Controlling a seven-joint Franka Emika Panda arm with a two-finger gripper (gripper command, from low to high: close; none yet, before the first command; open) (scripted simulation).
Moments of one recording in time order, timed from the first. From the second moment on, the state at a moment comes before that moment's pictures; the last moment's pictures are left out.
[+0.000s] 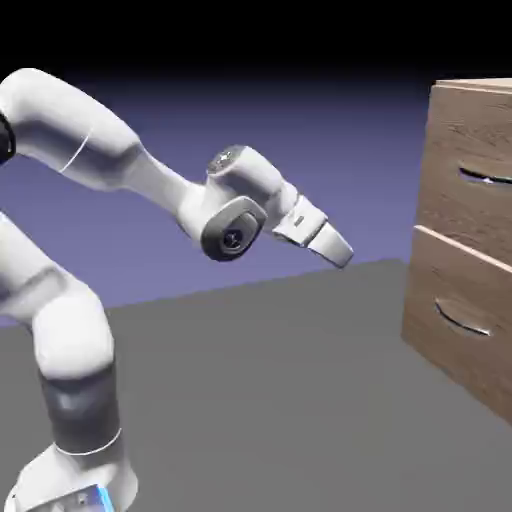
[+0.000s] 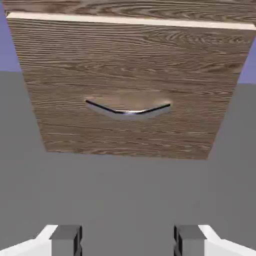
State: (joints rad) arm 0.03 -0.53 -0.04 -2.79 0.05 3.02 0.75
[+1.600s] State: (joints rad) arm 0.89 1.16 -1.48 -2.06 2.14 2.53 1.17
